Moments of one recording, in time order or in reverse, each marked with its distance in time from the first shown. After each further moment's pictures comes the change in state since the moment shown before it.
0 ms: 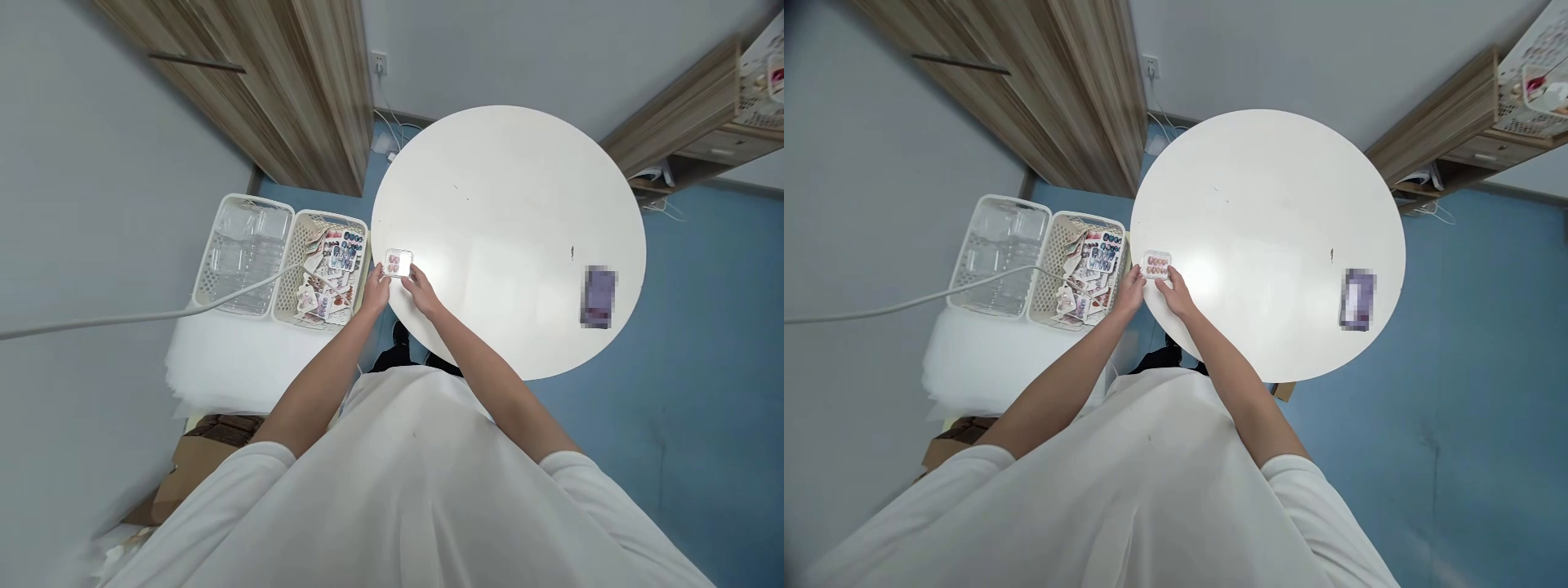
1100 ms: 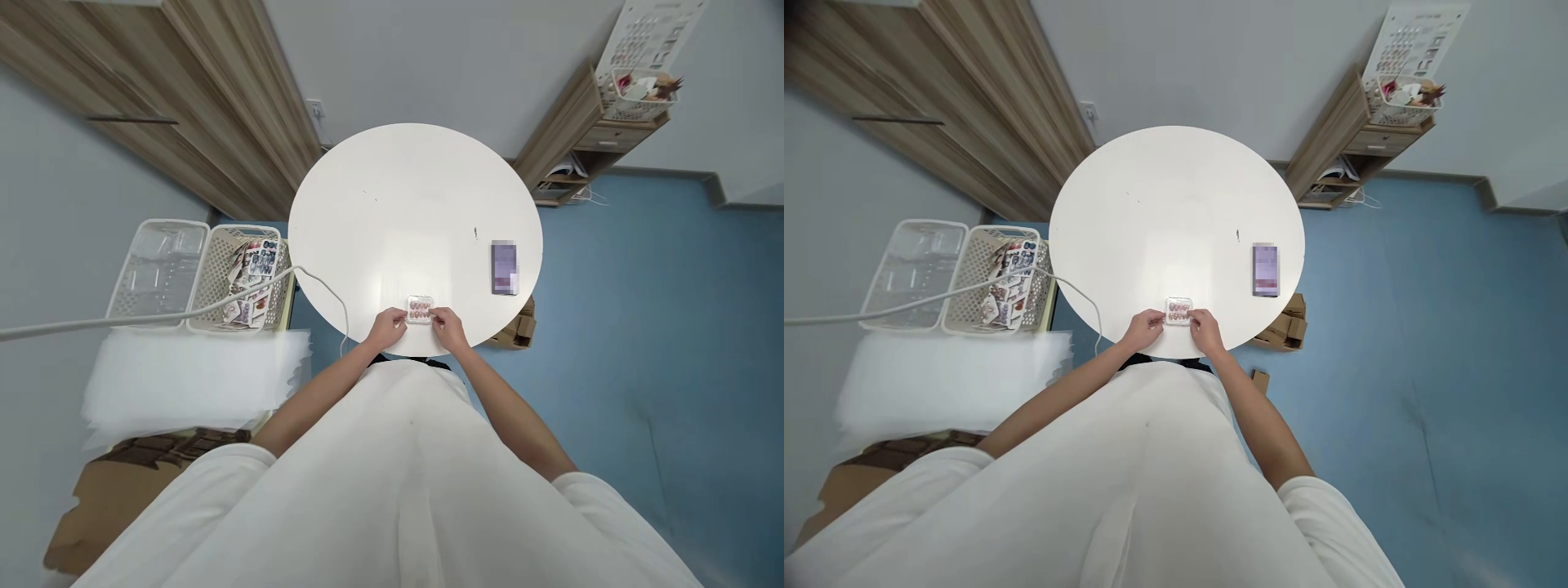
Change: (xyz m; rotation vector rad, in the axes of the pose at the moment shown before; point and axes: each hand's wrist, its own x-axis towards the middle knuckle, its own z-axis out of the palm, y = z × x) left_hand -0.139 0.065 0.159 0.151 -0.401 0.346; right_hand -0.159 0.136 -0.193 -0.381 0.239 -0.140
